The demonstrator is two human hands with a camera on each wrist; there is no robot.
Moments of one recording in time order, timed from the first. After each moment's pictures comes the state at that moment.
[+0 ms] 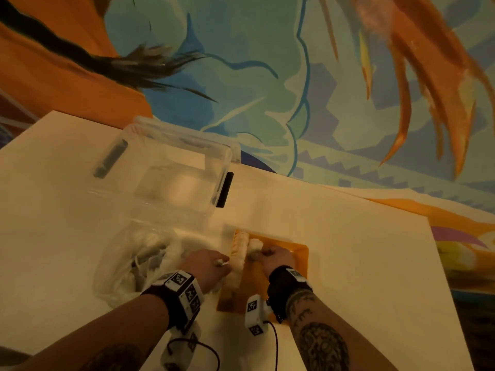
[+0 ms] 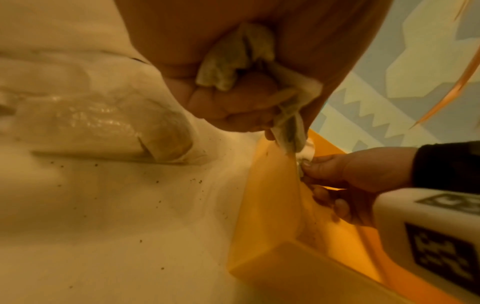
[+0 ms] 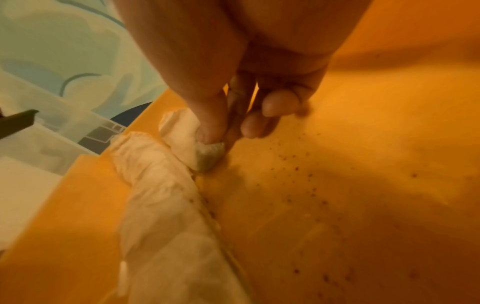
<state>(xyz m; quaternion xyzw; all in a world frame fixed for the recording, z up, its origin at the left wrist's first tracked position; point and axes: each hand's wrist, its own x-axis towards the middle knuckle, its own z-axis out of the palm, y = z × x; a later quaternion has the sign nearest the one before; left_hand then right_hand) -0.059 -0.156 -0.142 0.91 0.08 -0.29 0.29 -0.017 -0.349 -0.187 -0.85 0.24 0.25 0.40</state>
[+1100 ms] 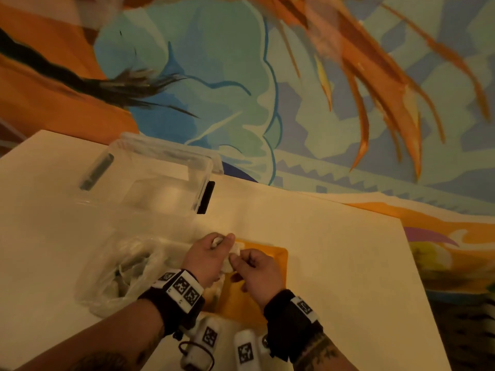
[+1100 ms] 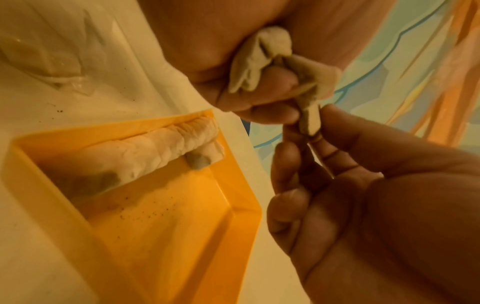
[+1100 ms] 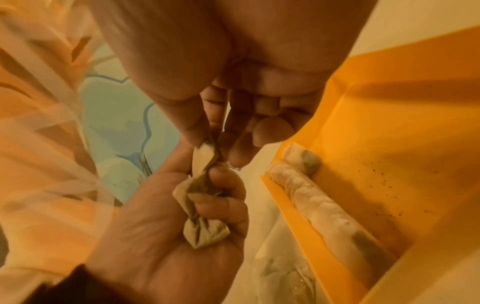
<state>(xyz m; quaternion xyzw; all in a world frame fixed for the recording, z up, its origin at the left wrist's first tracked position) -0.064 -0.208 -0.094 0.75 0.20 -0.12 0.62 -0.083 -0.345 -0.084 -0.76 0.10 0.20 0.62</state>
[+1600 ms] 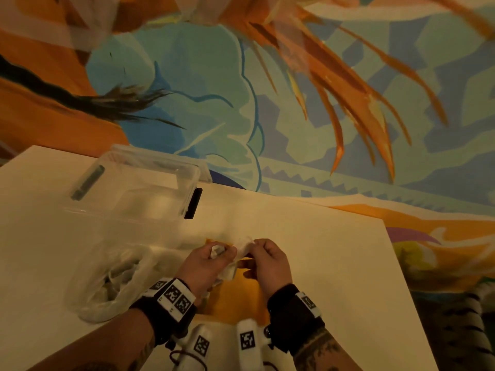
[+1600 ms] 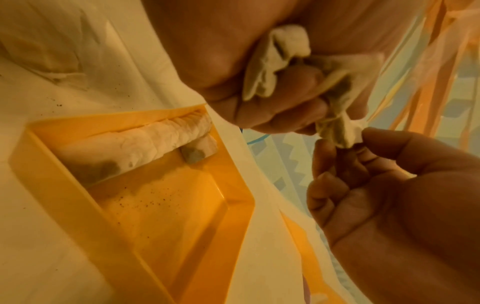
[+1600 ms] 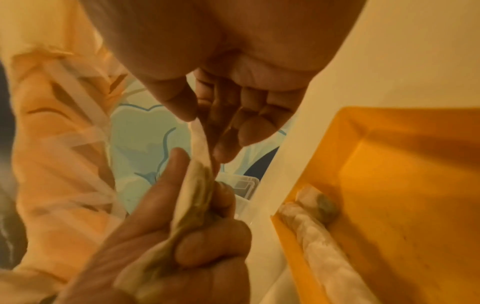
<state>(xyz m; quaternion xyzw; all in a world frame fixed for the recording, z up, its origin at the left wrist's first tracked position) -0.086 -0.232 -0.077 0.68 0.16 -0.14 0.70 -0.084 -0.377 -0.057 -0.65 0.17 0.12 0.73</state>
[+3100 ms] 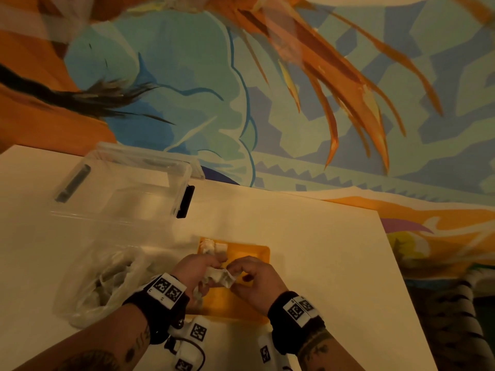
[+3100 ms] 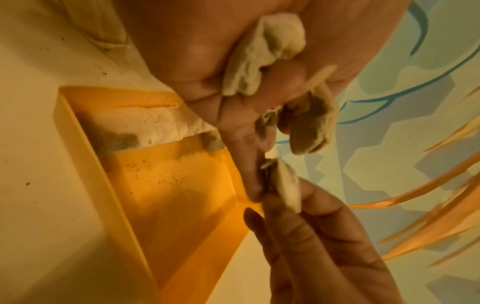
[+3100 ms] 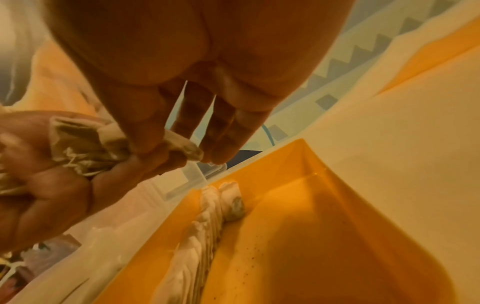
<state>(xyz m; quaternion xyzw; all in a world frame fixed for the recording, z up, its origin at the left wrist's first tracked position) -0.062 -0.220 -0.114 0.58 0.29 -0.32 0.69 -0.089 -0.402 -0.111 -0.87 -0.13 0.16 0.44</state>
